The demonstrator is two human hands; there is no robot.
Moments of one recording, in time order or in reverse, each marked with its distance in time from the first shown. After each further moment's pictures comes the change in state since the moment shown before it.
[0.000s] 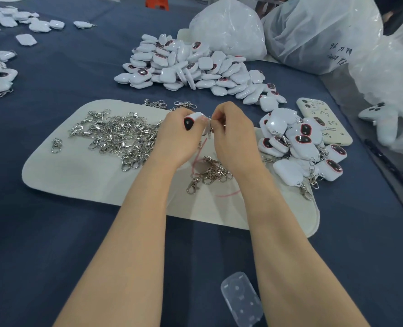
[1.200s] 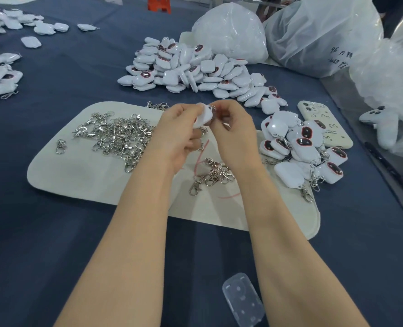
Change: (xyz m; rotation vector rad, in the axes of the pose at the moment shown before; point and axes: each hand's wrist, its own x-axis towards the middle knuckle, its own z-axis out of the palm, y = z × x) left_hand -0.004 0.019 -0.008 -0.708 -0.074 -0.265; right_hand 0.000 -0.016 -0.002 0.404 0.048 0.113
